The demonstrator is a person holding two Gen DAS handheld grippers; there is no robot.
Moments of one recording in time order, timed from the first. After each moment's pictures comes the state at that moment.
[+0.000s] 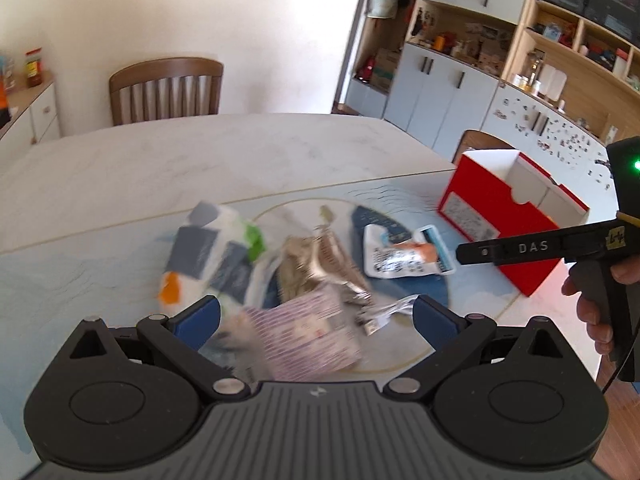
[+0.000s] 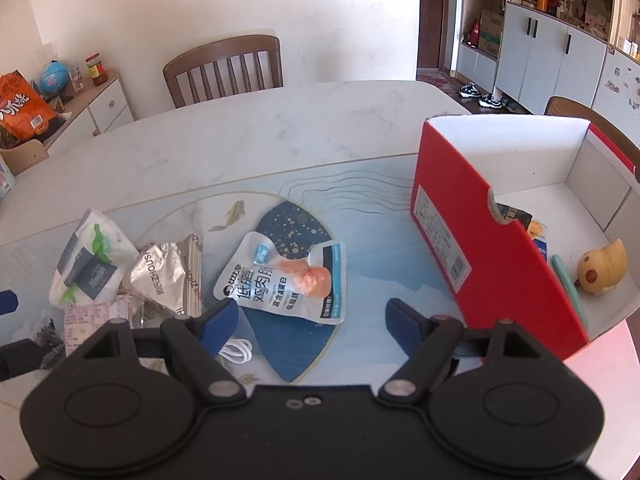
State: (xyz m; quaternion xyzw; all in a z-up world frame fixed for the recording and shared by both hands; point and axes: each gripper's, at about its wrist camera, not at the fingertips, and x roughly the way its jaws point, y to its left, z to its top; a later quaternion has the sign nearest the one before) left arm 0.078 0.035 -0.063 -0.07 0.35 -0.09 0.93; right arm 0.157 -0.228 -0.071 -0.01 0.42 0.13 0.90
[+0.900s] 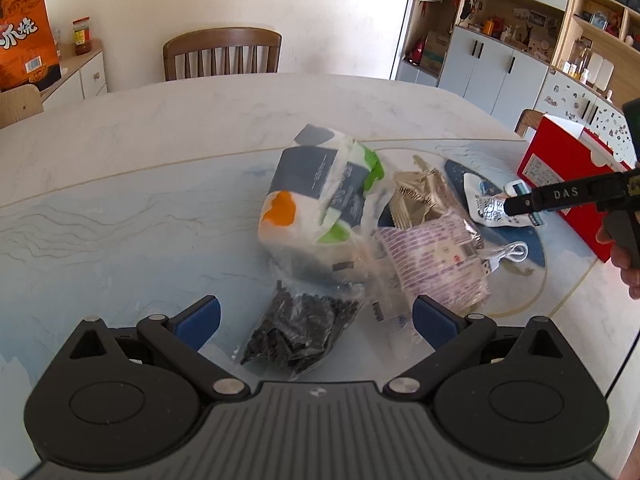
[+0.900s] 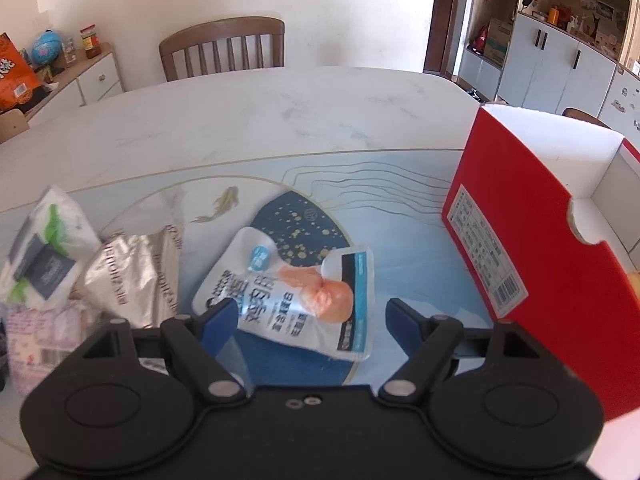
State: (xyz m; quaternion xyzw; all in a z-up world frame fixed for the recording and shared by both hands) left arm 0.065 0.086 -0.122 -0.06 0.38 -0.02 0.92; right arm 0.195 -0.195 -0.114 -0.06 0.43 0.12 0.89
